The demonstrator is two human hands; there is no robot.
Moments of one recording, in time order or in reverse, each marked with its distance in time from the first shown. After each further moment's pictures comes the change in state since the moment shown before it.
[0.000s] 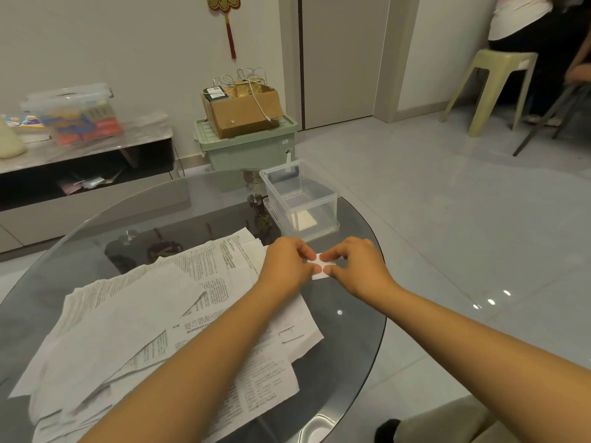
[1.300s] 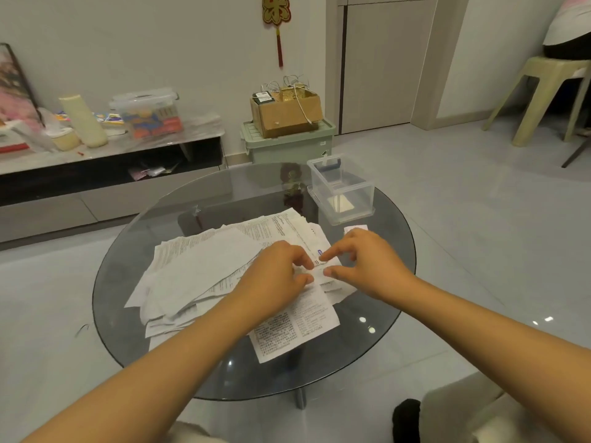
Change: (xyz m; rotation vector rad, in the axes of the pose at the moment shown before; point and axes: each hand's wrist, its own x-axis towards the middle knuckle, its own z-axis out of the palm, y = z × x) left_hand -0.130 -0.017 -0.071 0.310 0.040 0.118; right_hand -0.083 -0.065 -0.014 -0.053 -0.111 -0.308
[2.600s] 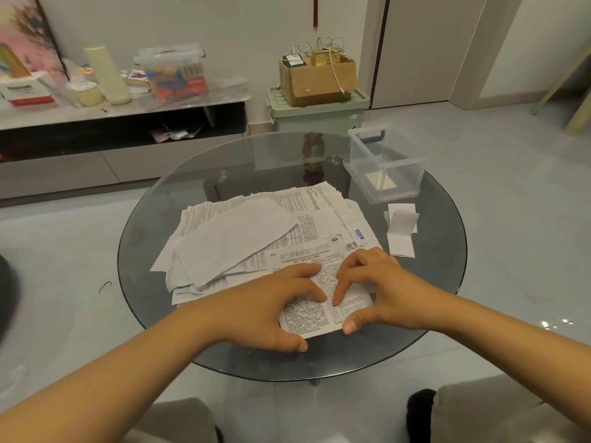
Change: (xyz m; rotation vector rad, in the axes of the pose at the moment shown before) left_hand -0.048 -0.069 -0.014 0.085 -0.479 0.240; right_hand -0.014 -0.001 0.036 0.026 -0.438 -0.262
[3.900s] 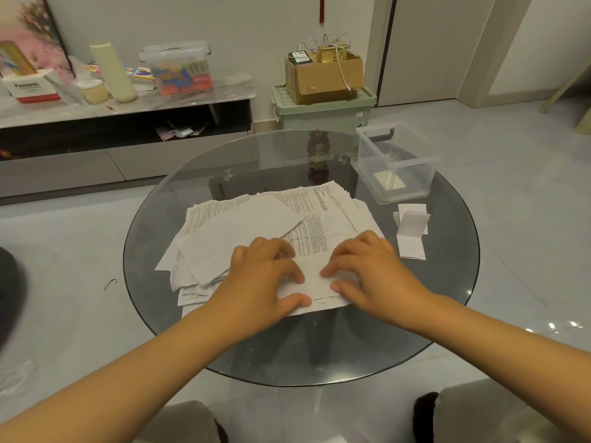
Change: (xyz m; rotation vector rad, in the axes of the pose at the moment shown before) left_hand 0.007 -0.011 0.005 0.194 0.425 -0.199; right_hand 0.027 -0.012 0.010 -0.271 0.274 -0.058
